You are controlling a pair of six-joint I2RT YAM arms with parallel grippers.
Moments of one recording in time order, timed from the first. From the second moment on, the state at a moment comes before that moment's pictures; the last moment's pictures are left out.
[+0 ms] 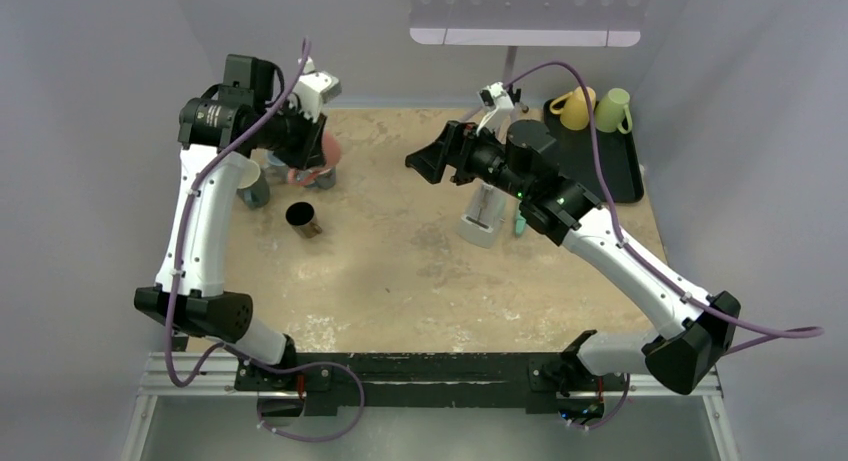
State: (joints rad) left arm -0.17 1.54 2.02 -1.25 0.49 0.25; right arm 0.68 1.29 1.29 -0.10 -0.19 0.63
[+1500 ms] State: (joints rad) left arm 0.24 1.74 1.49 -1.17 0.12 0.77; right arm 0.26 1.26 1.25 -0.46 0.35 0.36
